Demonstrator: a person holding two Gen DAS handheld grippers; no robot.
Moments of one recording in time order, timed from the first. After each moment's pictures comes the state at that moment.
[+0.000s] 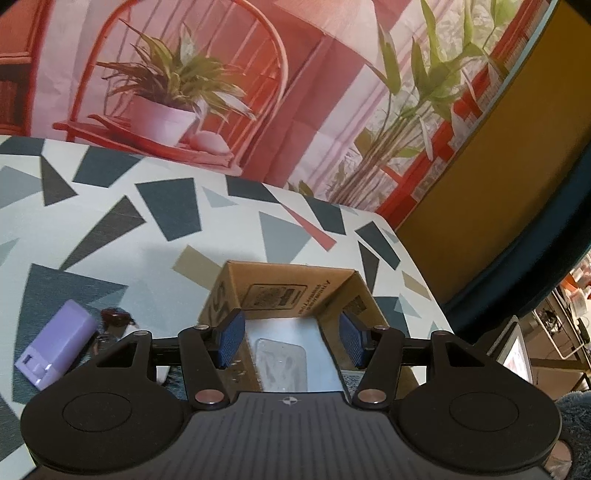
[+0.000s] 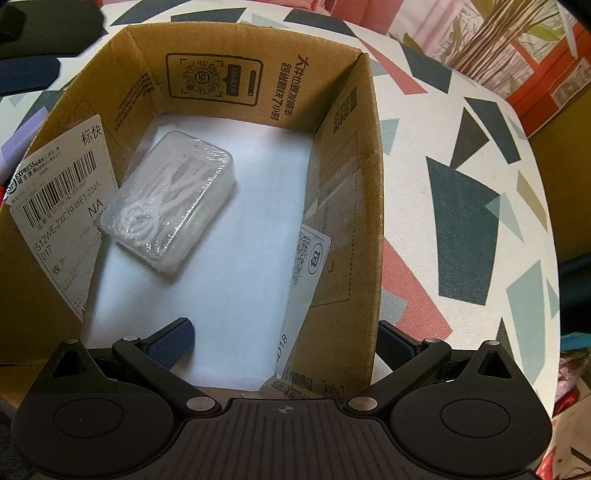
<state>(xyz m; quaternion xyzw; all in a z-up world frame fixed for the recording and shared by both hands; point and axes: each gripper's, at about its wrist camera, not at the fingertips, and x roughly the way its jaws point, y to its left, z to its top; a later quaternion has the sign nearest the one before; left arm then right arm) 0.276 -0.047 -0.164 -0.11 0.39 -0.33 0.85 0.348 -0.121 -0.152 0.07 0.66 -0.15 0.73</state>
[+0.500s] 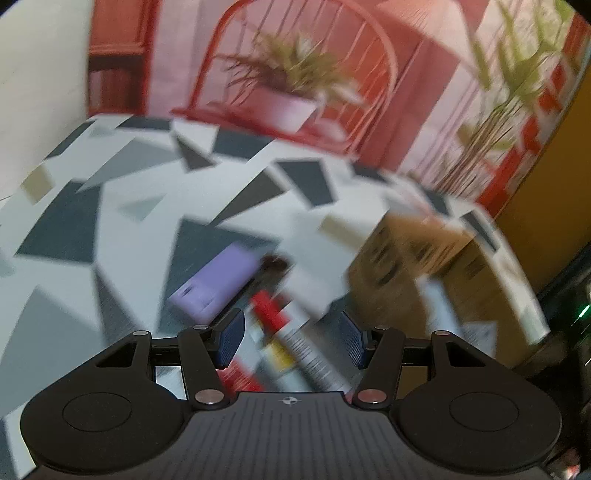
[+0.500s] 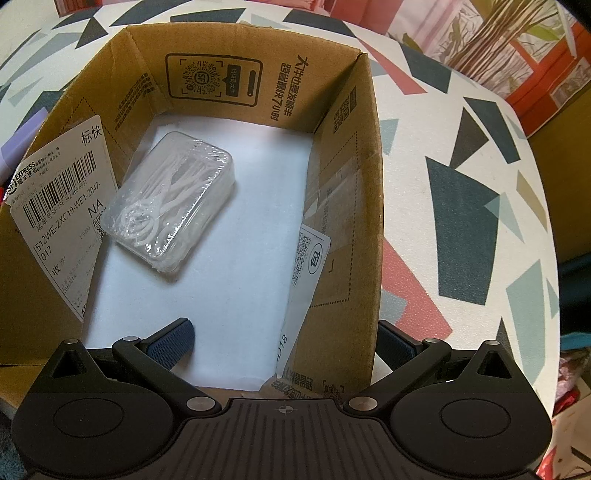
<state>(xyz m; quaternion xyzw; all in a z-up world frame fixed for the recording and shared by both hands) 0.251 0.027 -0.186 -0.06 0.43 -0.18 0.88 0.349 -0.121 -0.152 0.07 0.66 -0.15 0.73</state>
